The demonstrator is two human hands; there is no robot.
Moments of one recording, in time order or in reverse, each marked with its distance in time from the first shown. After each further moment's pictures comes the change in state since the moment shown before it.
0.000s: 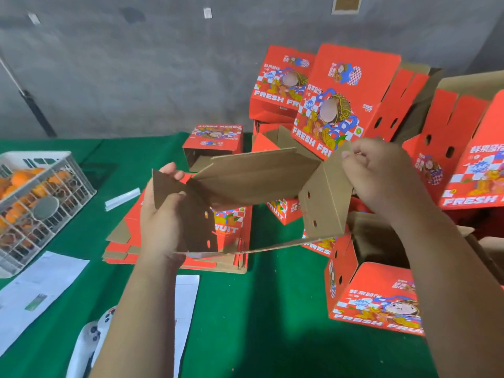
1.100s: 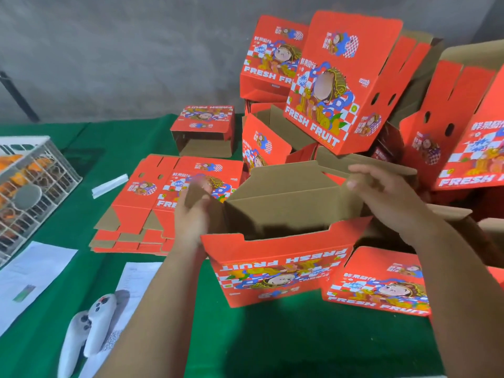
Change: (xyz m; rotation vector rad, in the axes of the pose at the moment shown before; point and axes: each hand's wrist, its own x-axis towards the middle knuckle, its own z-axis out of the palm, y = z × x) left_hand -0.003 -0.073 0.028 0.132 0.029 -0.312; right_hand -0.043 0.110 0.022 0.205 -0.246 0.410
